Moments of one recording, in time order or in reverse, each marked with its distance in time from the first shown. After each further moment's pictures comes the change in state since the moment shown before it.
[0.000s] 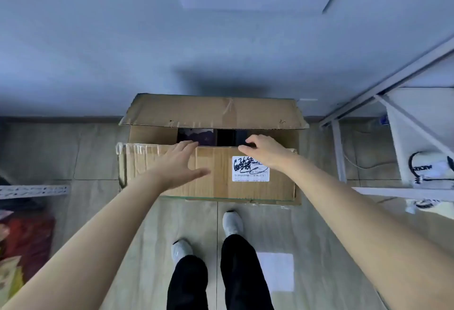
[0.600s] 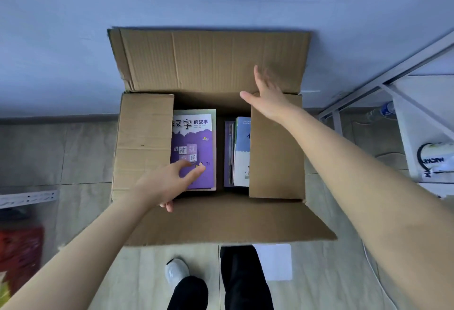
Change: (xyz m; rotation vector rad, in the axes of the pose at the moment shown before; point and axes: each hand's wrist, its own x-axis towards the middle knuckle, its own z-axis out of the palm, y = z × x) left_hand 0.005 -0.024 0.012 -0.197 -0.132 -0.209; right_hand 0.078 -0.018 -0.058 -0.009 0.299 0.001
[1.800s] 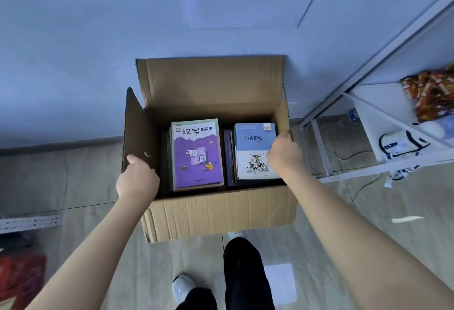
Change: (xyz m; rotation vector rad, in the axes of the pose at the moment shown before) left_hand -0.057 -0.064 -0.028 0.085 0.577 -0.246; right_hand -0.155 -0.013 0.049 -0.213 0.300 0.475
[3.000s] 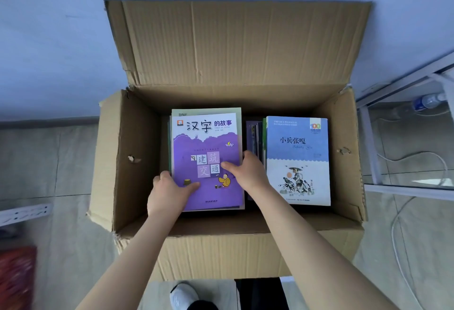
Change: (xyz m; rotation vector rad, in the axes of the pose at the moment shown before) left_hand 0.092 0.026 0.148 -0.315 -0.274 -0.167; right_hand 0.064 -0.096 0.184 0.589 -0.453 -0.066
